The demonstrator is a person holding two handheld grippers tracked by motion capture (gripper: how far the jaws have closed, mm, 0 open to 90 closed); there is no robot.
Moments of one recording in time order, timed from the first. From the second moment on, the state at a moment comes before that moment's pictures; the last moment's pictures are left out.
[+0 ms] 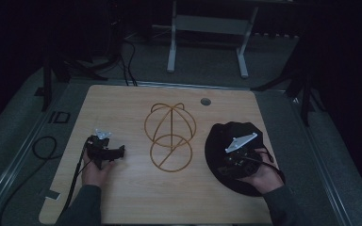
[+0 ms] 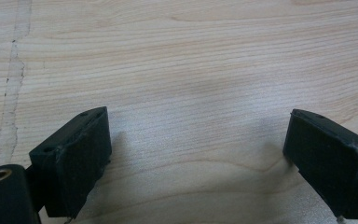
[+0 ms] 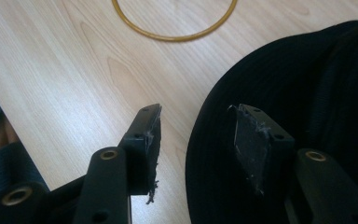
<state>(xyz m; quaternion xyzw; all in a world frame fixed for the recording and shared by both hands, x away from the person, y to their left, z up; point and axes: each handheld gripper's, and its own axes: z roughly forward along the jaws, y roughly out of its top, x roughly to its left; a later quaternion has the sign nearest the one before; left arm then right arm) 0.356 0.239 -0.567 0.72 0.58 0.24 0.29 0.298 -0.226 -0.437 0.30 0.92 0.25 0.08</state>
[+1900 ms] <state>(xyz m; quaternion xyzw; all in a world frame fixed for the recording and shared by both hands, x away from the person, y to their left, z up) 0.356 0.239 -0.567 0.72 0.58 0.24 0.29 0.327 -0.306 -0.442 0.44 0.88 0.16 0.12</state>
